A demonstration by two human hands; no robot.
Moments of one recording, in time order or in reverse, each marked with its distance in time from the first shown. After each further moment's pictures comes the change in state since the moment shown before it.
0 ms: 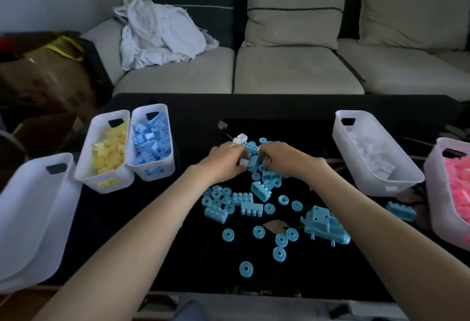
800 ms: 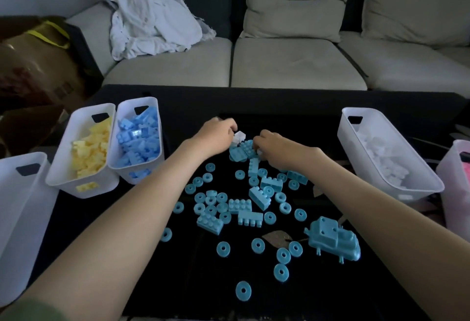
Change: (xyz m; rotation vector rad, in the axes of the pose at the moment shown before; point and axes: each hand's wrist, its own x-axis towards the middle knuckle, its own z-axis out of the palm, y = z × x) left_hand 0.047 -0.026 -0.021 -0.181 0.056 -0.208; right_hand 0.034 0.012 0.000 -0.154 -0.010 -0.132
